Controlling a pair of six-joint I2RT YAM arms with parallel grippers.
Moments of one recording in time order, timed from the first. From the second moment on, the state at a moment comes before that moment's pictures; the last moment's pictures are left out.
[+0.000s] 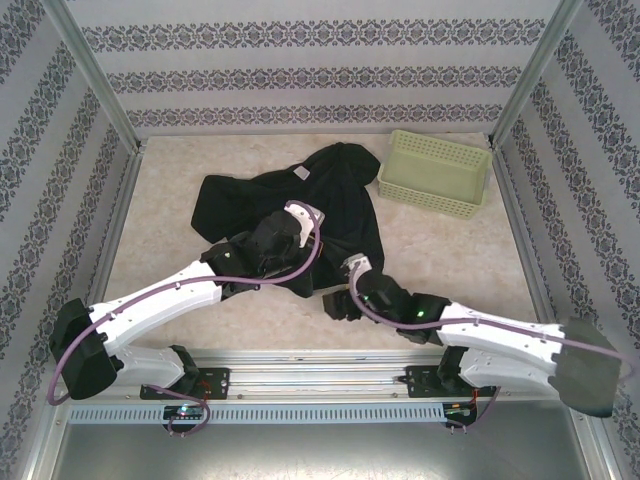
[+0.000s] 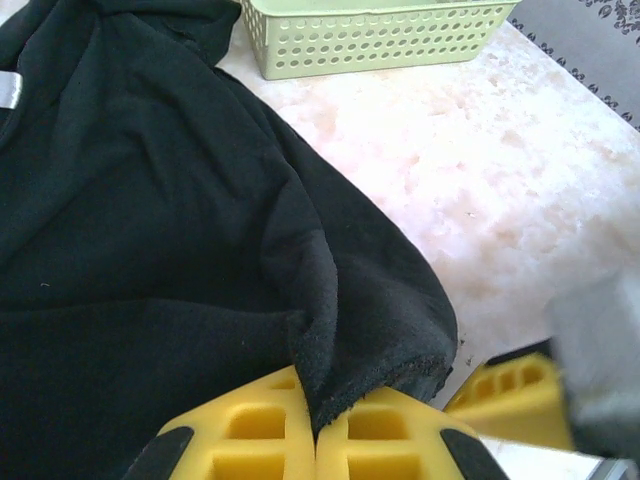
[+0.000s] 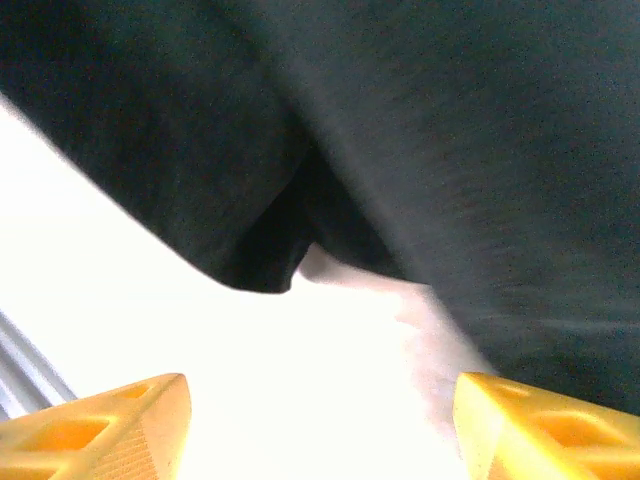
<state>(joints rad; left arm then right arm) -0.85 1.28 1.04 -0.38 -0.10 -0.29 1.04 1.06 0.49 -0.11 0.11 0.56</state>
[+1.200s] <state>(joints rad) -0.84 1.10 1.04 -0.44 -0.08 -0.24 0.87 1.46 0.62 0.14 0.24 0.06</state>
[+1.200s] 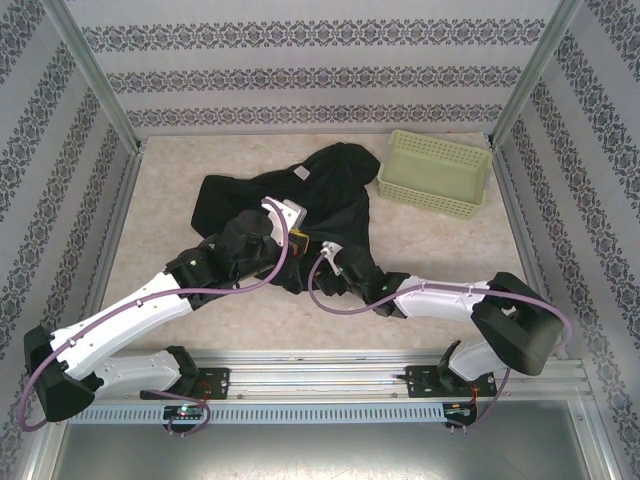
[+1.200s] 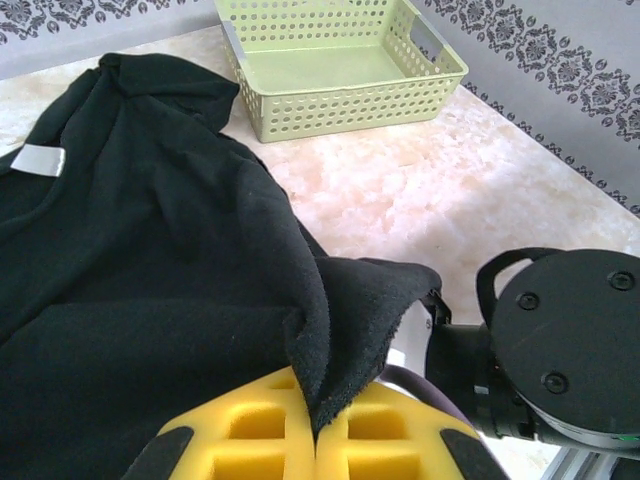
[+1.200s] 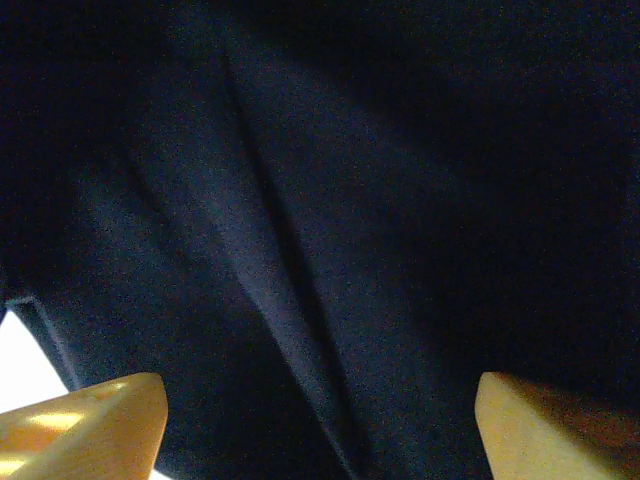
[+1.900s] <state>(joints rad) -0.84 1.21 1.44 -0.69 0.05 -0.24 0.77 1.77 0.92 0.35 0.35 0.21</state>
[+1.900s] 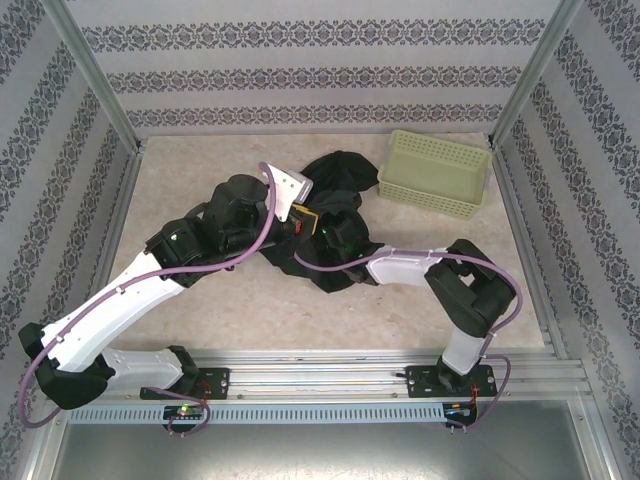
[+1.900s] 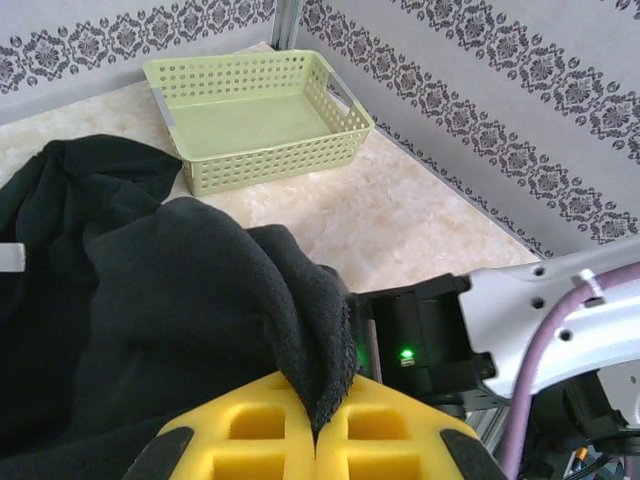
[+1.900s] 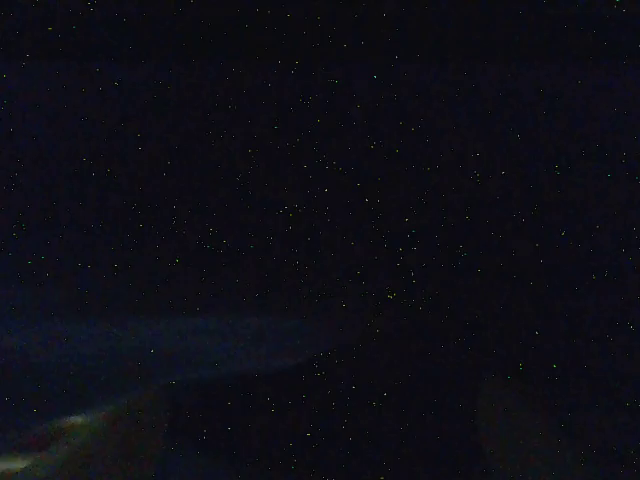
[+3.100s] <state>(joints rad) -0.79 1.13 1.44 -0.69 -0.06 -0.24 0.69 1.87 0.98 0.16 0.04 0.46</state>
